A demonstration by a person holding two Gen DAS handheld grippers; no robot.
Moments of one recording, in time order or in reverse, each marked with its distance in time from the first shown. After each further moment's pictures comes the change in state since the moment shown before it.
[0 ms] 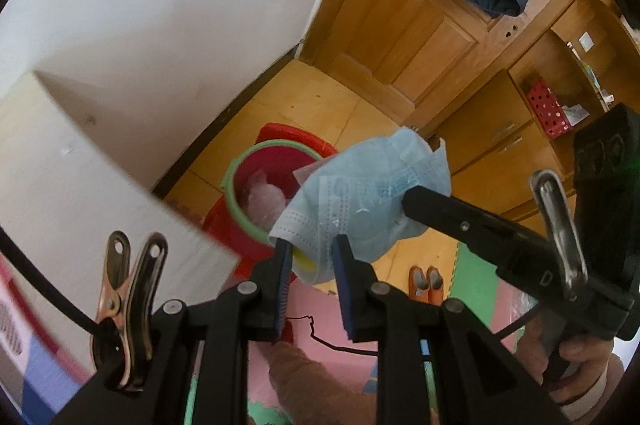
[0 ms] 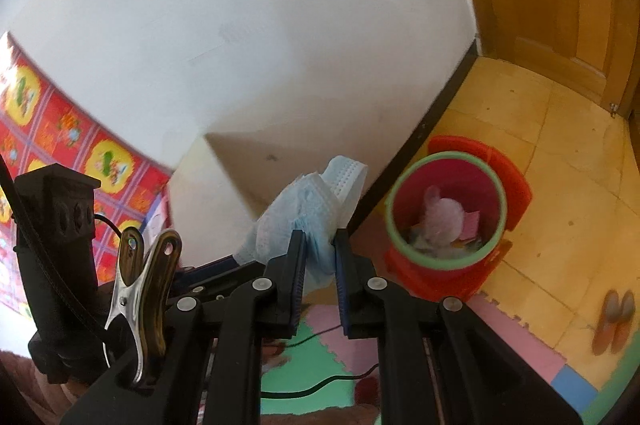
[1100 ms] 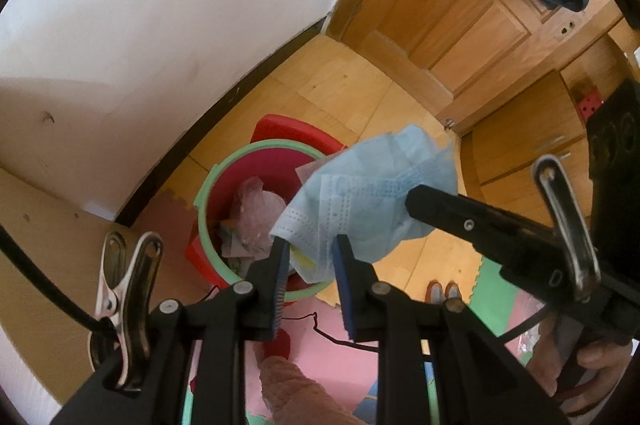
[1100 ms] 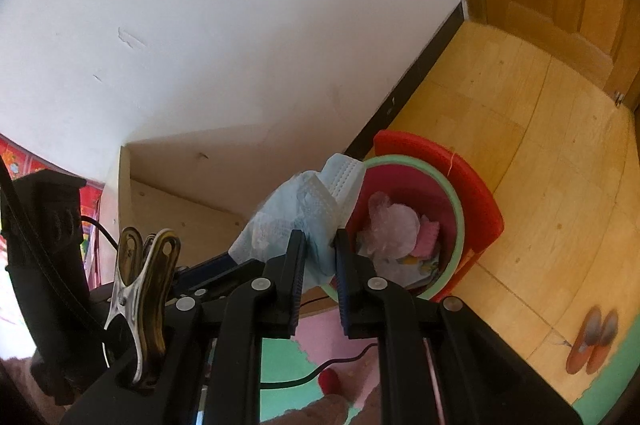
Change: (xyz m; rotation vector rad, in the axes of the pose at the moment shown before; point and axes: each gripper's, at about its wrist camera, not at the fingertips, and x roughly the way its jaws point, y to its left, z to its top) left arm 0.156 -0.021 0.064 -0.076 0.099 0.107; right arm 0.094 -0.129 0.076 0.023 0.166 -0.015
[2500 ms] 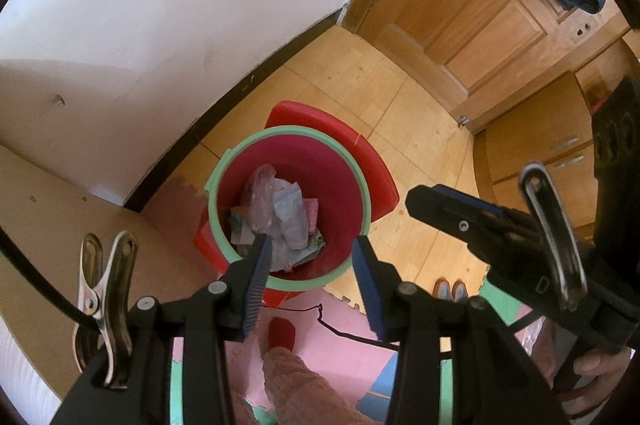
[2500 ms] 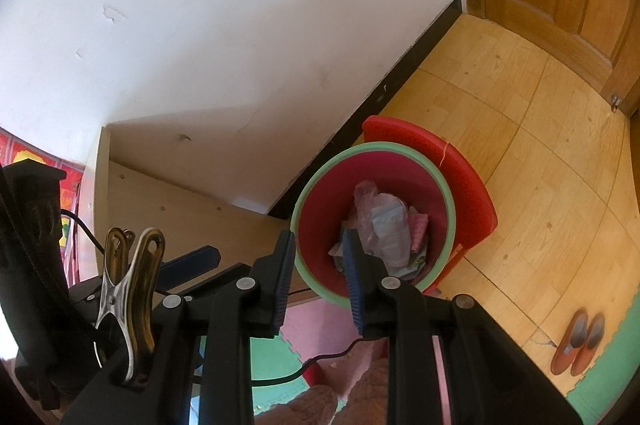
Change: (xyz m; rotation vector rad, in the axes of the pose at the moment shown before) left arm 0.009 0.004 0.002 -0.043 0.027 0.048; right arm 0.020 -0.005 -0.005 -0.028 0.040 -0.056
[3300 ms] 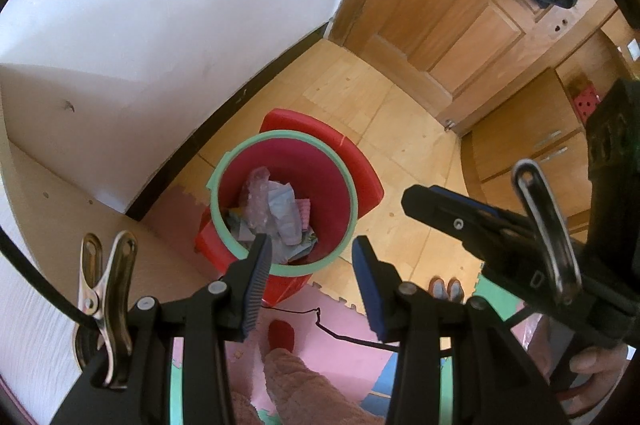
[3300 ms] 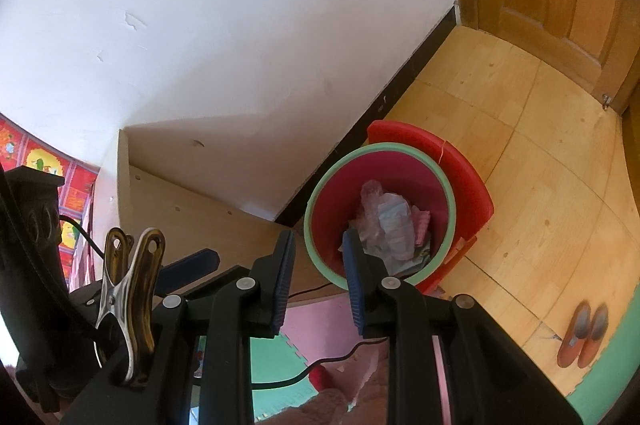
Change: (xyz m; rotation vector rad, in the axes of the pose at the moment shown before) left arm -0.040 -0.003 -0.033 0.043 -0.057 -0.027; right arm -0.034 0.018 -0.022 0.007 -0.061 -0.002
